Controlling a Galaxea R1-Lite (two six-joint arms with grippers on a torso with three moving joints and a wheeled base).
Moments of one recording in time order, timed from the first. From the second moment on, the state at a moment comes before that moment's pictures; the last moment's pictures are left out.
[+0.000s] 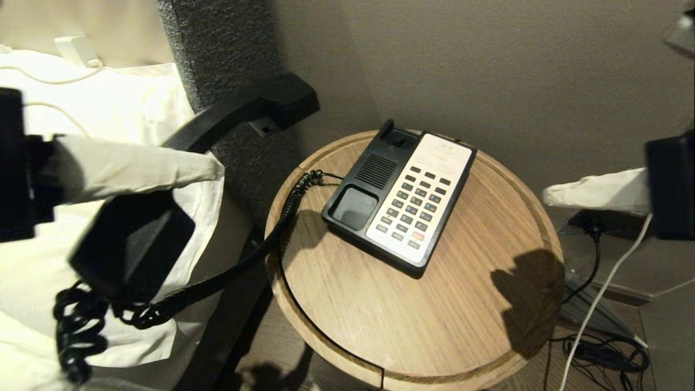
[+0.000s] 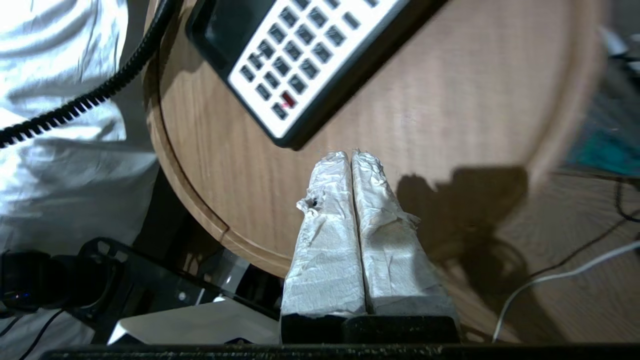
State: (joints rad) left arm -0.87 1.18 -1.39 0.53 0.15 -0.42; right arm 0.88 1.30 -1.43 0.67 -0.30 0.44
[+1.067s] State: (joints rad) left arm -0.92 1.69 -1.82 0.54 0.33 -0.19; right arm 0.88 0.90 -1.28 0.81 -0.35 0.44
